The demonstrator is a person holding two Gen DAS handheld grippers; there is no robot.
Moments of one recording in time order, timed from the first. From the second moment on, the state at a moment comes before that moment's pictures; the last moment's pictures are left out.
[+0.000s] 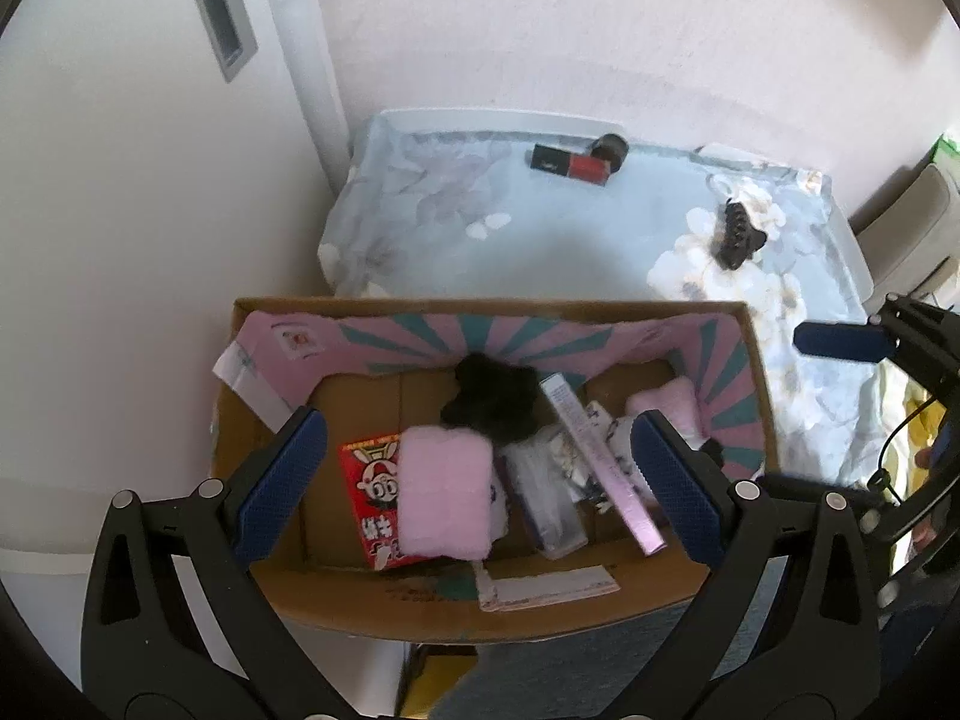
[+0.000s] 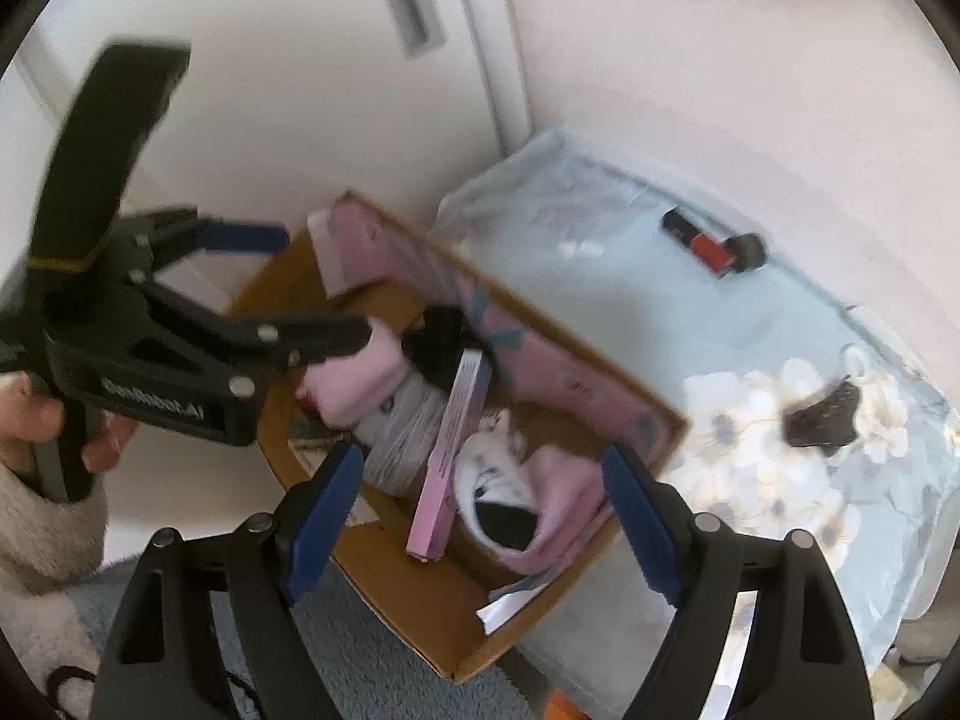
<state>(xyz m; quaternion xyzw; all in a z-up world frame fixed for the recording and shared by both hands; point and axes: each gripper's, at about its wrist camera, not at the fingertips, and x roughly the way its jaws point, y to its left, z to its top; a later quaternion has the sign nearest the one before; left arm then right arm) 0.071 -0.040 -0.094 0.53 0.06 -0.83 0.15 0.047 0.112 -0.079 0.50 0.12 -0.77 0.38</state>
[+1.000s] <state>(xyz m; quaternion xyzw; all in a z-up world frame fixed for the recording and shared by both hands) -0.211 0.014 -0.160 0.53 -0.10 -0.84 0.01 -0.079 0.282 -0.154 0.54 -0.07 -0.83 0.06</state>
